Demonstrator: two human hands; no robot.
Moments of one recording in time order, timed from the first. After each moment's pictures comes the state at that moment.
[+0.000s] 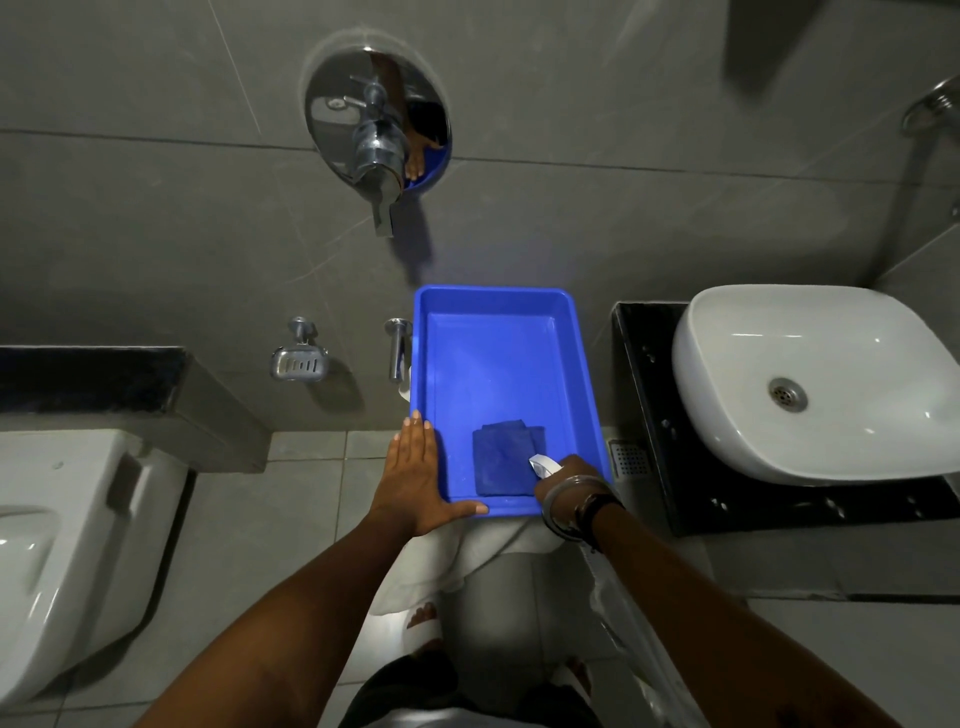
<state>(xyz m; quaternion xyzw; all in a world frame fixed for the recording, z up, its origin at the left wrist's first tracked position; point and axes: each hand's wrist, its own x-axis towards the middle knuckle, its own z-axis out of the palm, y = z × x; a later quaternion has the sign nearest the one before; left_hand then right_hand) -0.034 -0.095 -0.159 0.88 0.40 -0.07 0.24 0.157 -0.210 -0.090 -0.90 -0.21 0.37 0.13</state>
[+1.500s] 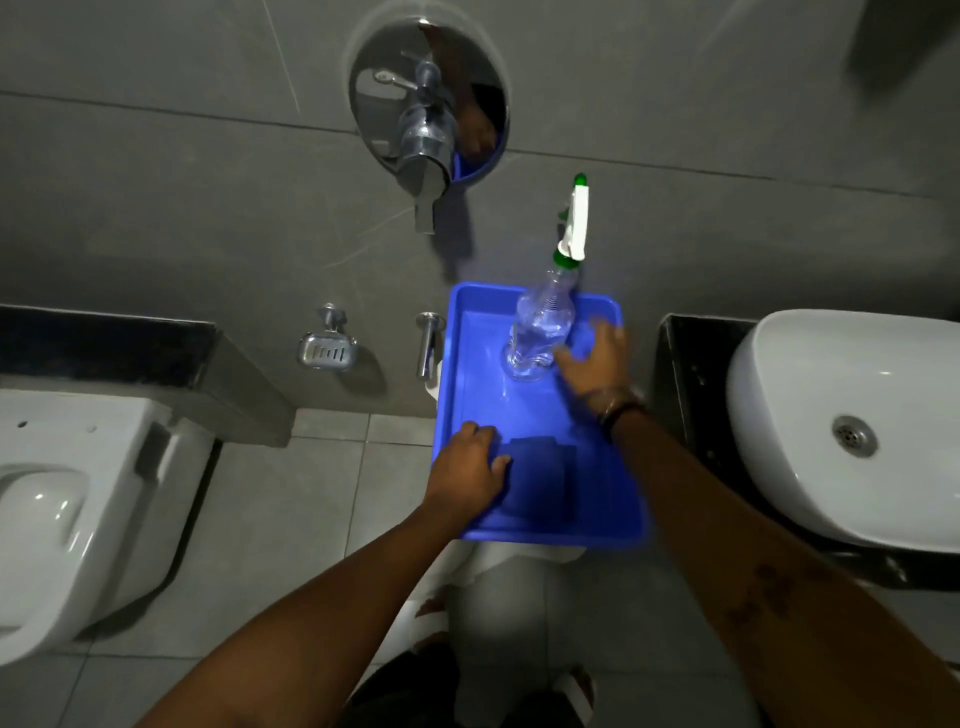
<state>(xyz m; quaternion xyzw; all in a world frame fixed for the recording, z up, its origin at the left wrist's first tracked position) 0.019 -0.078 -0.139 0.83 0.46 0.04 0.33 0.229 -0.063 -0.080 -0.88 -0.32 0.21 0.29</state>
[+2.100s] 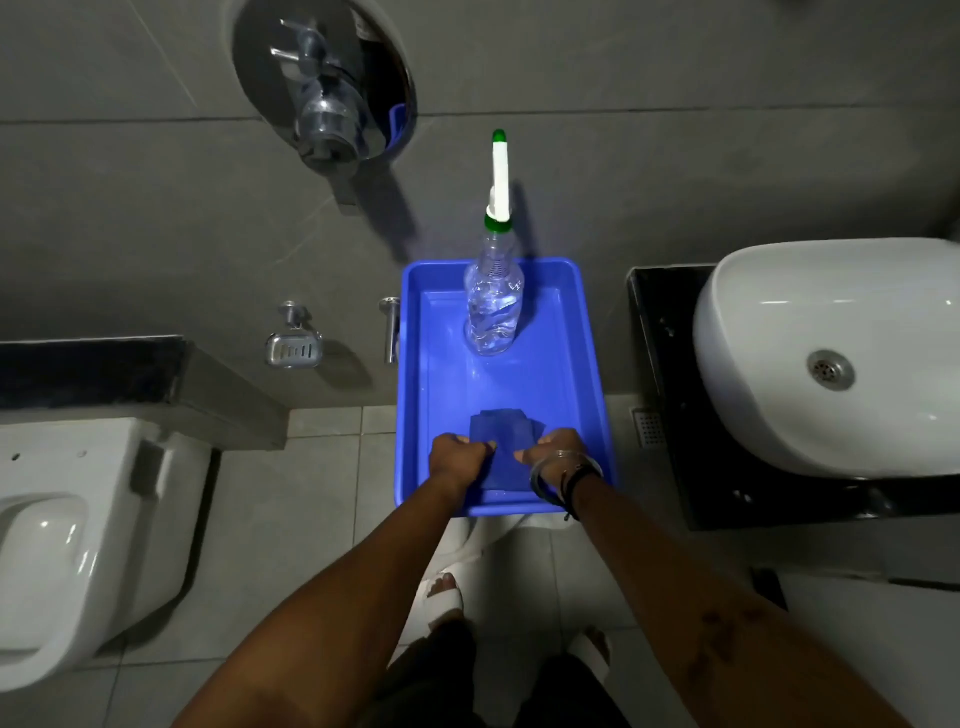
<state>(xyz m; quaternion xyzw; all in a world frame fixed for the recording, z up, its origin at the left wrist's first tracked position) 0.065 -0.104 -0.162 0.46 0.66 0.07 0.59 0.192 -0.171 -0.155 -0.85 -0.13 0.44 0.27</state>
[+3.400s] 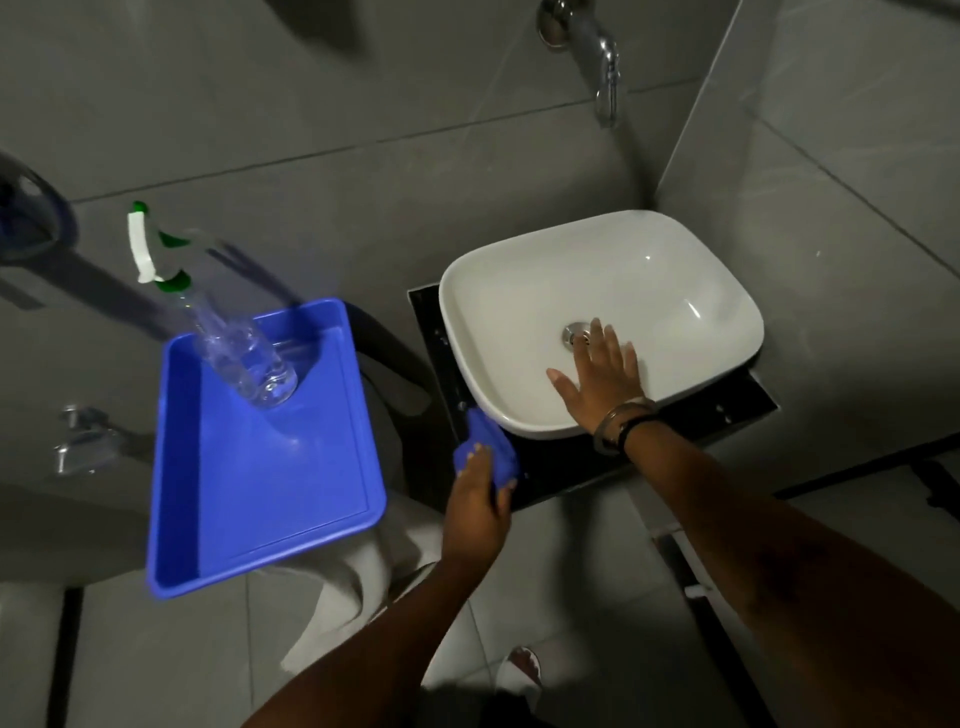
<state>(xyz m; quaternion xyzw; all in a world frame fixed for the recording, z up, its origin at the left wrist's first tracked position) 0.265 -0.346 -0.163 0.82 0.36 0.10 0.43 0.493 -0.391 -0.103 -0.92 -0.37 0.09 0.04</state>
